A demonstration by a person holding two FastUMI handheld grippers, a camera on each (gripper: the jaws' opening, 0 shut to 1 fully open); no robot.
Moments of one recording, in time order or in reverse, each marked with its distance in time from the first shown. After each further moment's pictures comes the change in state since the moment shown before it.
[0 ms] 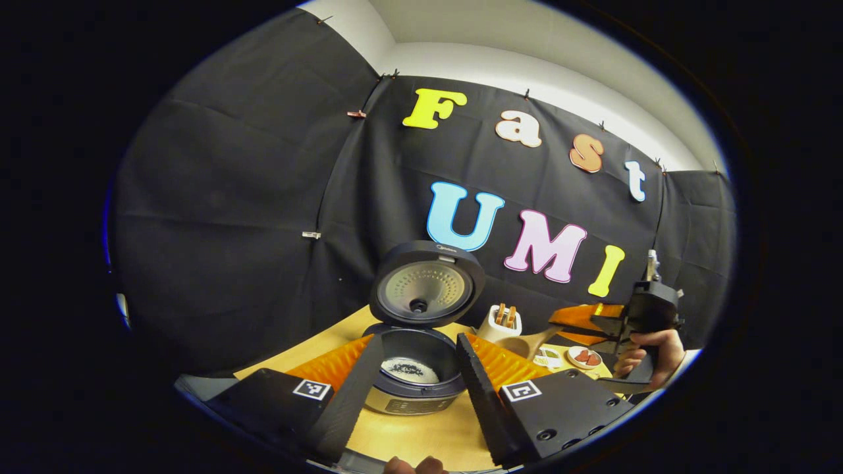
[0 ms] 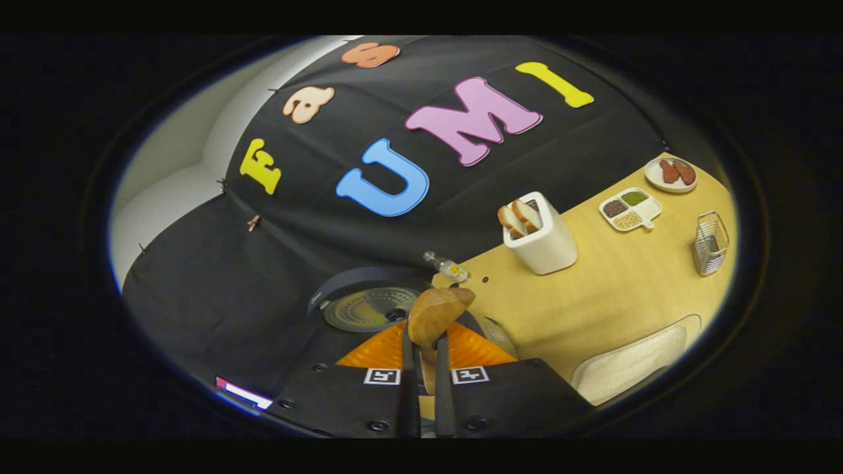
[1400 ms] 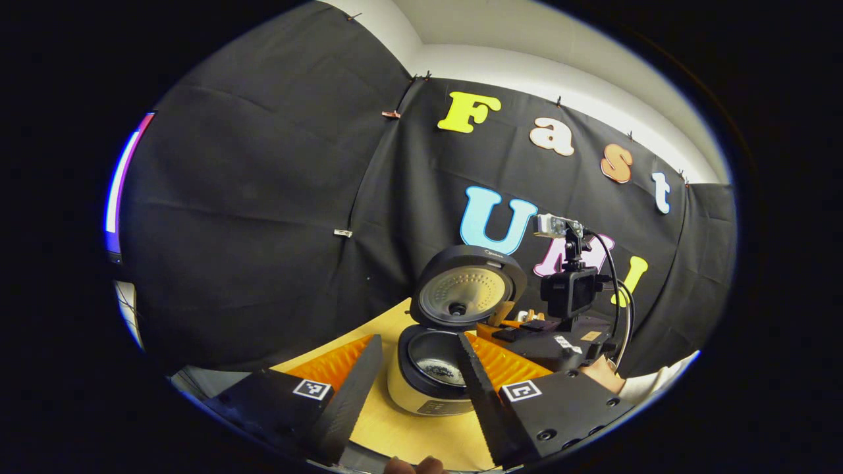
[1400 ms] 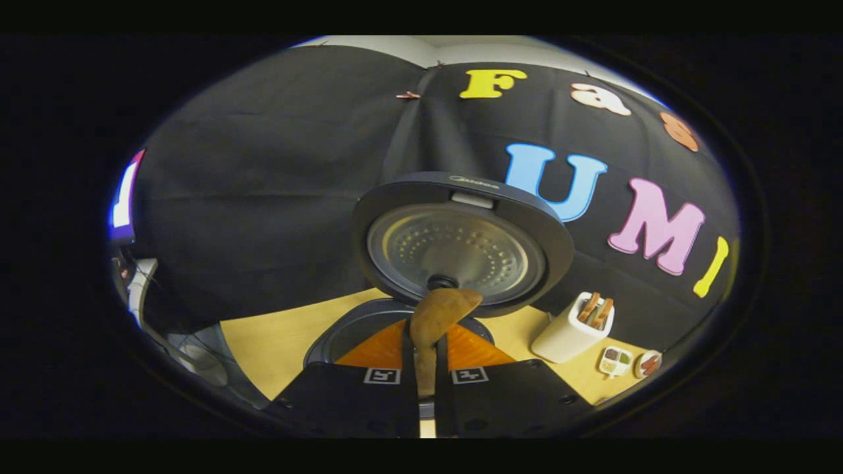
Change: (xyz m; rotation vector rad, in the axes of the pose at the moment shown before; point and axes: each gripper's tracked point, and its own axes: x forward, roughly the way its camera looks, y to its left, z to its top) left arm -0.006 0.062 0.000 -0.048 -0.014 0.095; right arm 0.098 0.071 -0.133 -1.149 0.061 0.042
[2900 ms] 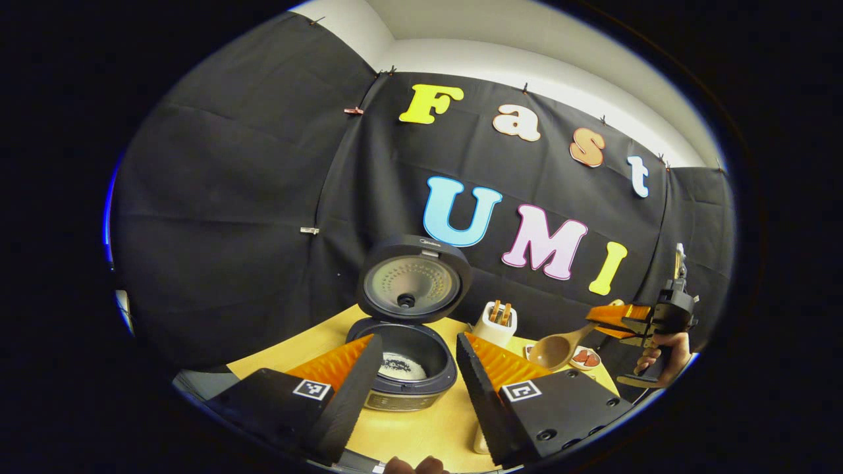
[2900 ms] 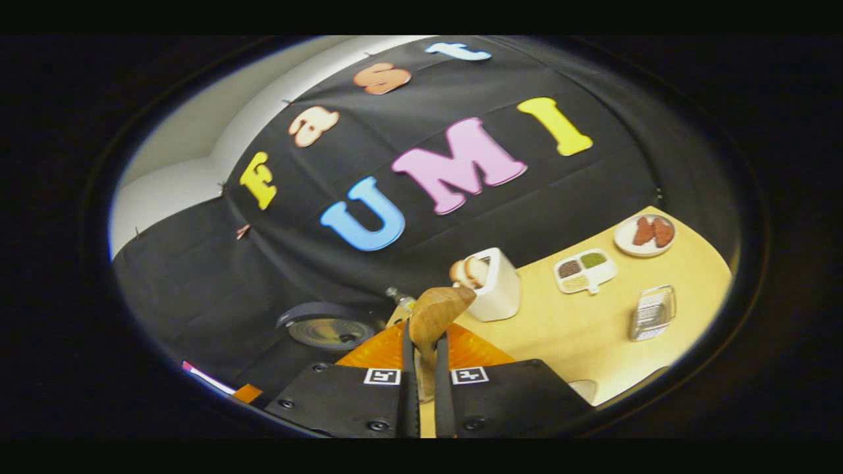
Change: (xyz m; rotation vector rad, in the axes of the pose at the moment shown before) left arm -0.002 -0.116 -0.019 0.069 0.036 -0.075; right arm -0.221 -0.308 -0.064 1.038 -0.171 -0.243
